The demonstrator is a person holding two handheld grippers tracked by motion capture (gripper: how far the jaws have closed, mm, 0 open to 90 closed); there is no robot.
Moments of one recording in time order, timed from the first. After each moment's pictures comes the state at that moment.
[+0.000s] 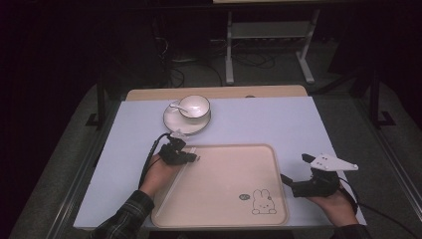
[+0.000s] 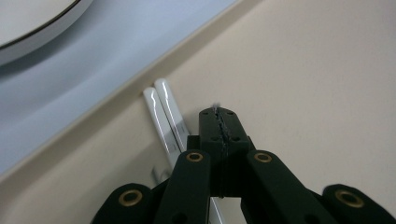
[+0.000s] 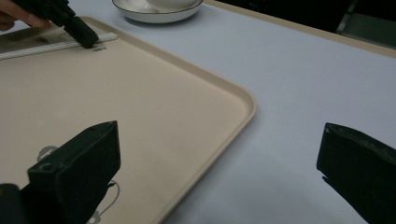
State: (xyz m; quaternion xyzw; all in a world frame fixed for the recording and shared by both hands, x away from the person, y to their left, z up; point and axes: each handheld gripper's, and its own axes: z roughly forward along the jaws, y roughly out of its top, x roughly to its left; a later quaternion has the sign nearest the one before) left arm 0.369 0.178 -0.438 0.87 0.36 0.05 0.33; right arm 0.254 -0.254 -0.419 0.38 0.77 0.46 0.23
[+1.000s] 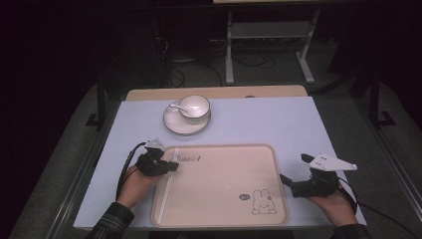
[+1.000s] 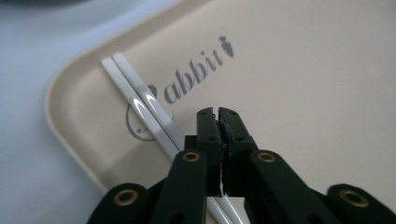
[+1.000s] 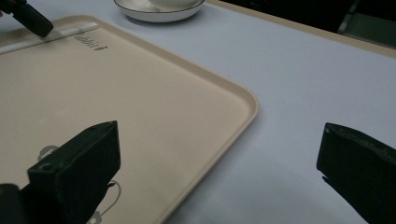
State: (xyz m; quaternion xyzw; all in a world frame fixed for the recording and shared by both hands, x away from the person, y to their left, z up) left arm 0.330 0.230 -0.422 0.85 0.38 0.05 0.35; right arm 0.255 -0.252 -0.419 0.37 0.77 0.46 0.23
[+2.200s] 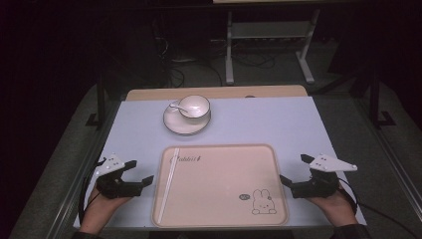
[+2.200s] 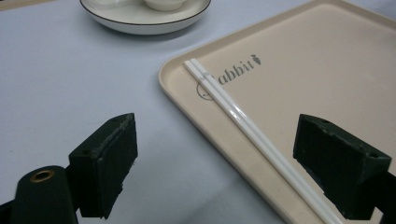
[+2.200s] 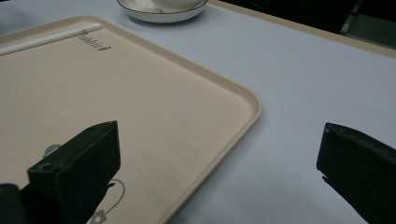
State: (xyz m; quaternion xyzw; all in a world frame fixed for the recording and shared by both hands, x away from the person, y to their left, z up) left arm 0.258 0.307 -0.411 0.79 0.39 0.18 0.44; right arm 0.253 -0.252 -0.419 0.37 0.77 0.46 0.22
